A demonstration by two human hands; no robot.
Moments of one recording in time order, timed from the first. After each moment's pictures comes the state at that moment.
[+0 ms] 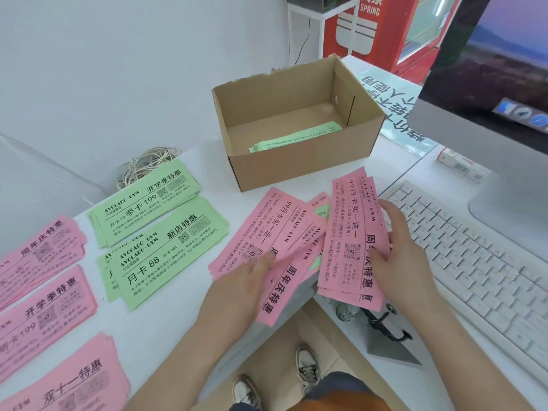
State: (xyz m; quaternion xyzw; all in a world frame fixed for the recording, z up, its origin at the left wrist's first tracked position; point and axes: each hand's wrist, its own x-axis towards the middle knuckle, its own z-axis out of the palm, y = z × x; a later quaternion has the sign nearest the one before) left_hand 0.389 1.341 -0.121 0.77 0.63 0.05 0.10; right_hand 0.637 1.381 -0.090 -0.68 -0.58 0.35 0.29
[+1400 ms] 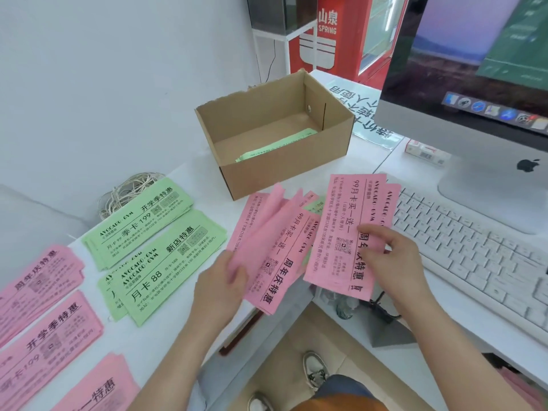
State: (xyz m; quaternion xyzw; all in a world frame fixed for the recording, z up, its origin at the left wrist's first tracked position) left_hand 0.364 1.347 -0.109 0.62 0.72 0.20 0.25; right_hand 0.629 1.350 -0.098 -0.71 -0.39 0.41 0.43
